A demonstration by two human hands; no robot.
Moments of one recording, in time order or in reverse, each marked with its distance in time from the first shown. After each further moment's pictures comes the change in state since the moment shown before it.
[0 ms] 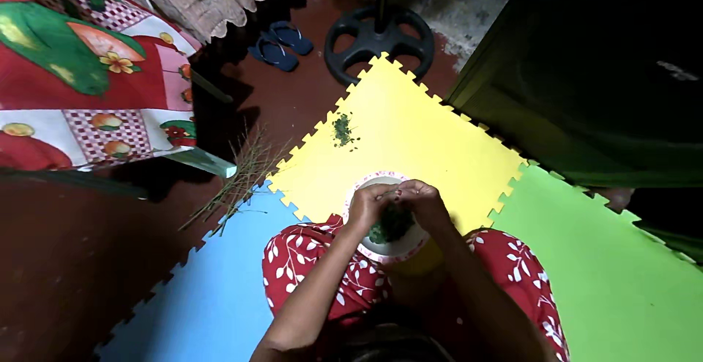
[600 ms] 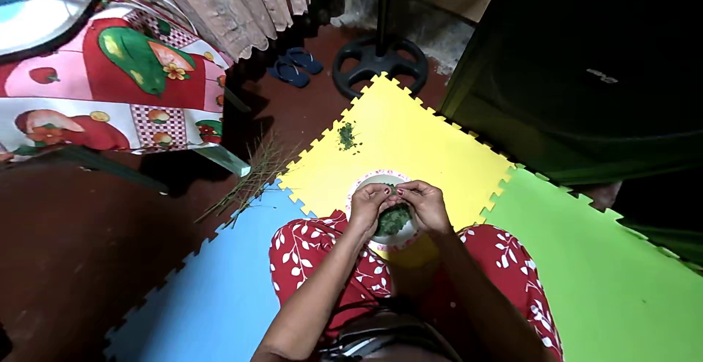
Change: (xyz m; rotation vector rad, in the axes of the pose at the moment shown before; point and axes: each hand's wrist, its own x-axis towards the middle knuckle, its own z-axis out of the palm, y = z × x) left_hand -0.042 0.053 0.009 -0.777 0.226 -0.379; right_hand -0.046 -0.003 0.004 0.184 0.012 -0.252
